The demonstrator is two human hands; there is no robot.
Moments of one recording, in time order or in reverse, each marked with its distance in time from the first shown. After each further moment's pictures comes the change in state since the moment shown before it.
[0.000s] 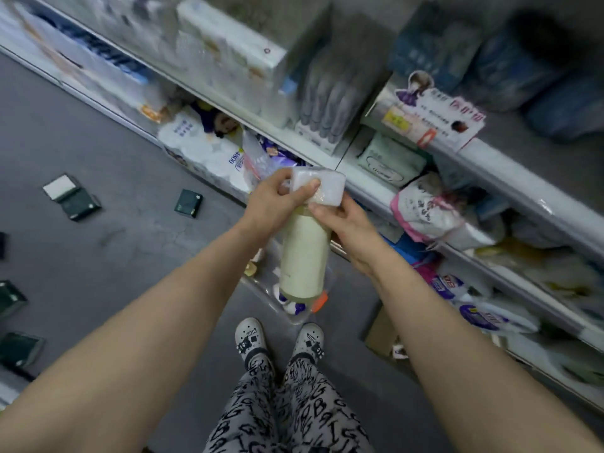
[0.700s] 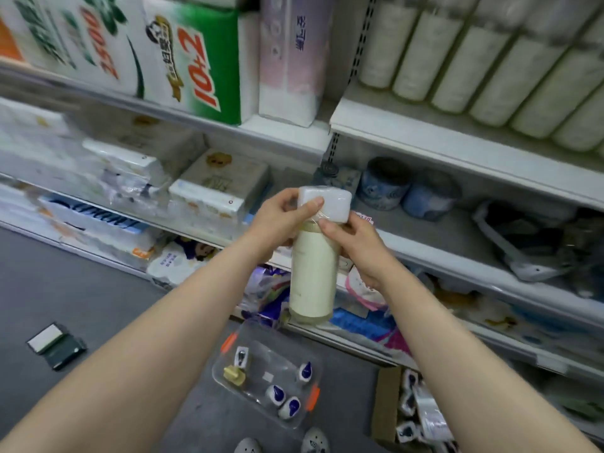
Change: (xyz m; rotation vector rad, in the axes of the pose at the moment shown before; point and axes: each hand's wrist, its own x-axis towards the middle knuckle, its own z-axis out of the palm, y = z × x) left_hand -0.059 0.212 0.052 0.094 -0.214 0.281; right_hand -0.110 -0.176 -0.038 -0.026 0.151 -0.392
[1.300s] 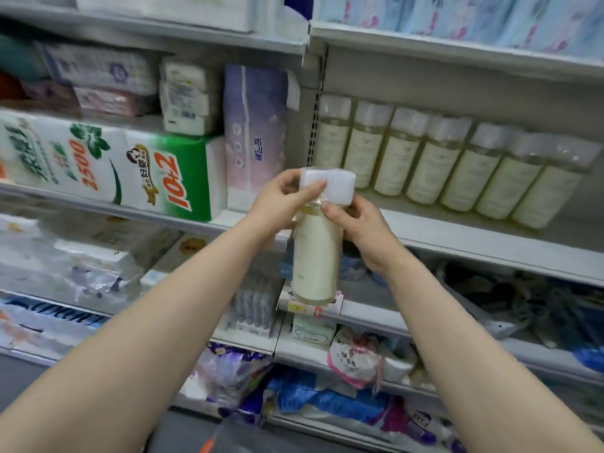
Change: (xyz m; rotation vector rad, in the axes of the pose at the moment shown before) left_hand 0.055 0.159 0.036 0.017 -0.085 0.303; right_hand 0.032 -0.147 -0.051 -0.020 0.090 -0.355
